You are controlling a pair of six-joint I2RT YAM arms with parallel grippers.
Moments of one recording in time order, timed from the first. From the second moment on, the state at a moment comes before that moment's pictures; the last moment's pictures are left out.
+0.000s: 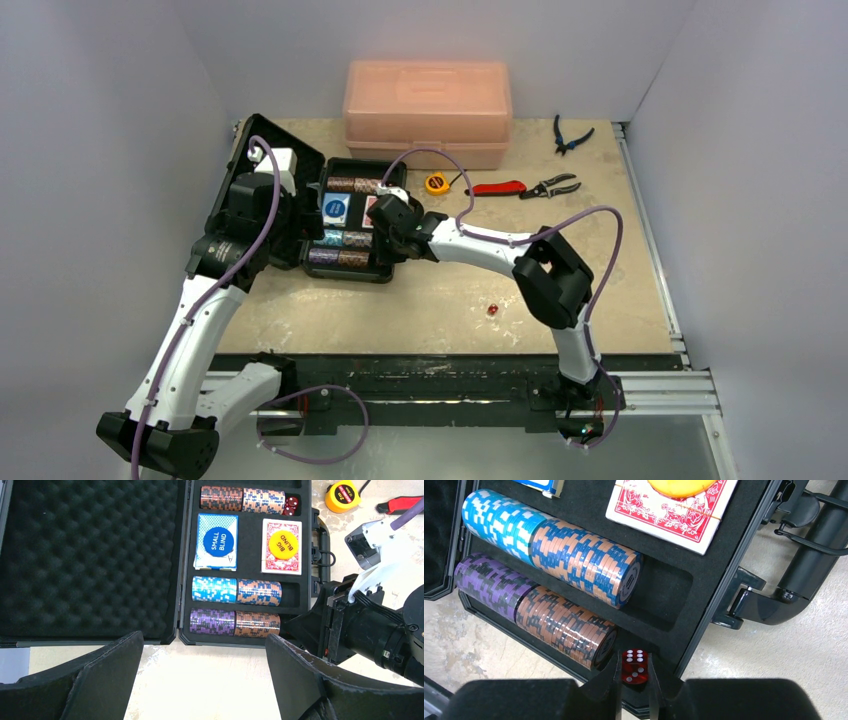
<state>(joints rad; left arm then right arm) -0.26 0.96 1.13 -0.77 -0.18 -0.18 0.94 2.03 1.53 -0.40 0.14 0.70</state>
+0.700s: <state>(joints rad) -0.26 0.96 1.13 -0.77 -0.18 -0.18 0.95 1.97 1.51 -0.44 0.14 0.70</state>
